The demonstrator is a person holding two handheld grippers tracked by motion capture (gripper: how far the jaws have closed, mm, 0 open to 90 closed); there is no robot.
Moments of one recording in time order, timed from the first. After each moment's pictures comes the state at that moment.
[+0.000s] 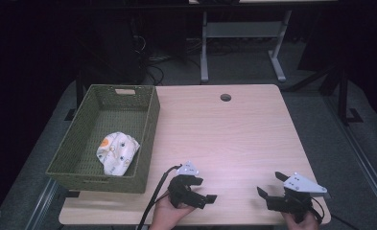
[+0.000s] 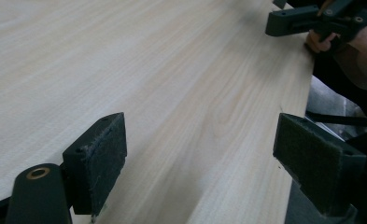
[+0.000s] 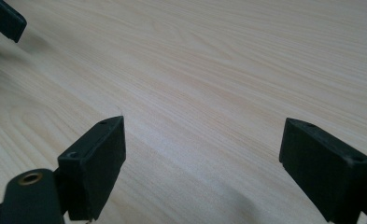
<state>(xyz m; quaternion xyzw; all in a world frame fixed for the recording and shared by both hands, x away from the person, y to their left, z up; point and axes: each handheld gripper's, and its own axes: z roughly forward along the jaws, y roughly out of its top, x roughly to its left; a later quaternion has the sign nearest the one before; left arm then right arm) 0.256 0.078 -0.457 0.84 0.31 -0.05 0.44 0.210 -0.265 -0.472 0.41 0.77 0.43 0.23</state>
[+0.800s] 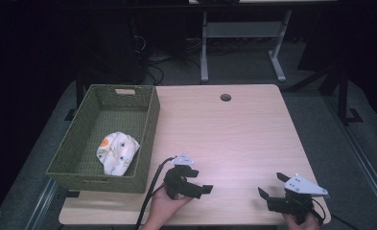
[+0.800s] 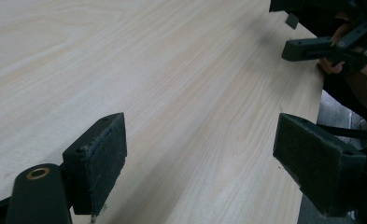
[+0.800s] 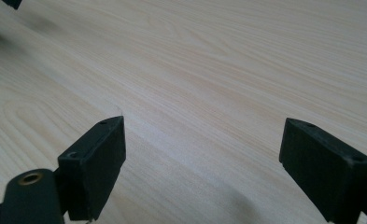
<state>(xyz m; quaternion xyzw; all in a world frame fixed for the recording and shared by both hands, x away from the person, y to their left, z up) 0.276 0.089 -0.441 0.83 0.34 -0.05 0.44 0.206 -0.266 -0.472 0.42 0.77 0.42 0.24</state>
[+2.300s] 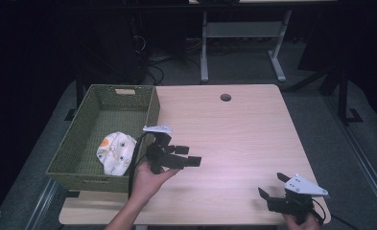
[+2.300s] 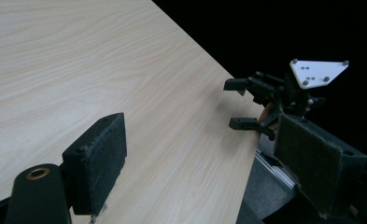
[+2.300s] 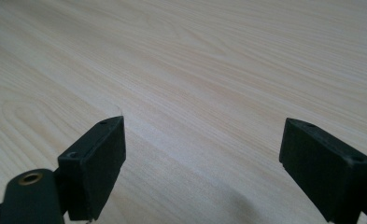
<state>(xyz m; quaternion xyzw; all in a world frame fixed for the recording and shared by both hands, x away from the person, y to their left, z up) 0.310 0.131 -0.360 0.78 0.35 -0.11 0.51 0.206 -0.266 -0.472 0.42 0.77 0.42 0.24</state>
